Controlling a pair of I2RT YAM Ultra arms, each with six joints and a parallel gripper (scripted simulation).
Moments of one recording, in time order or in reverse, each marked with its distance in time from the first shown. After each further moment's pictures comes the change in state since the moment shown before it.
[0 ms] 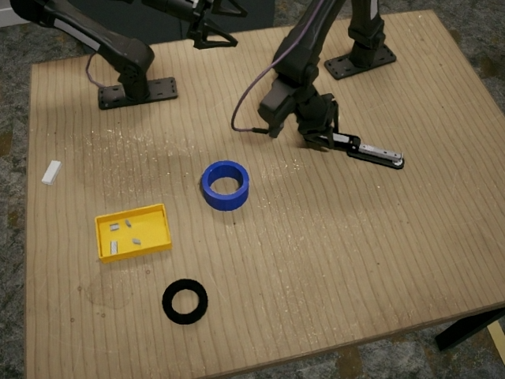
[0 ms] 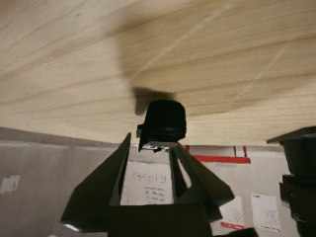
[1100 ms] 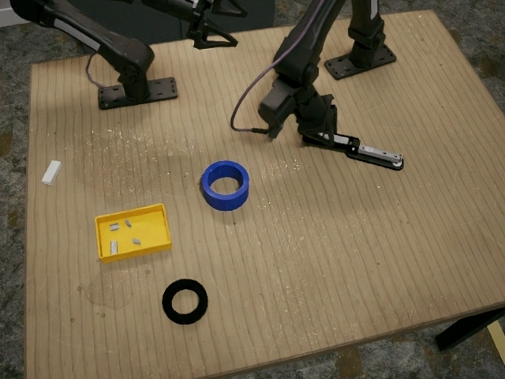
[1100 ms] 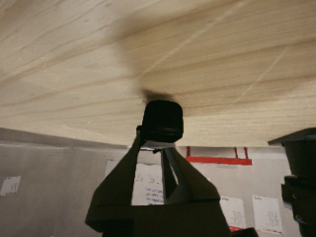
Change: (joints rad) left arm 0.003 -0.001 0.000 0.013 0.006 0.013; right arm 0.000 0.000 0.000 0.000 0.000 0.000
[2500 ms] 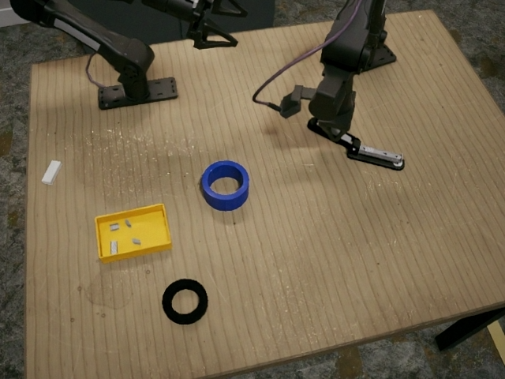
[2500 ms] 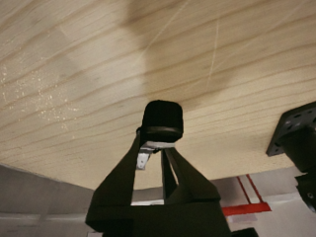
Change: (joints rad) left arm 0.246 -0.199 -0.032 0.059 0.417 0.300; right arm 0.000 0.000 0.000 0.000 0.000 0.000
